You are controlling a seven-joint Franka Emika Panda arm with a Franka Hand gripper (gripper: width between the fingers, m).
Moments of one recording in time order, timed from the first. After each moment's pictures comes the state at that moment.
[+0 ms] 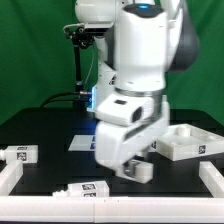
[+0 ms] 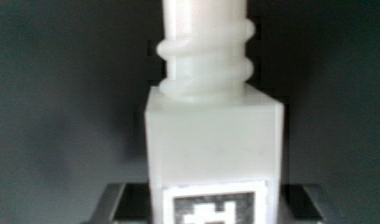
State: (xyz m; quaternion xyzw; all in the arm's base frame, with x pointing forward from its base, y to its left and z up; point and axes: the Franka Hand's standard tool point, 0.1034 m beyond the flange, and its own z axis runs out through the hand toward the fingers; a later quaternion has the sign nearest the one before) arm 0.519 -0.012 0.014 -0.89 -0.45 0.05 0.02
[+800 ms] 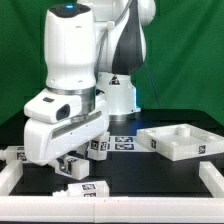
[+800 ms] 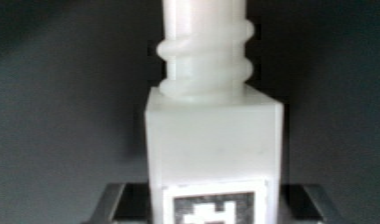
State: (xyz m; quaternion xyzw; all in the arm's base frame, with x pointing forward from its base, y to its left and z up) arm 0.505 -0.113 0.013 -0.89 -0.45 0.05 0.02
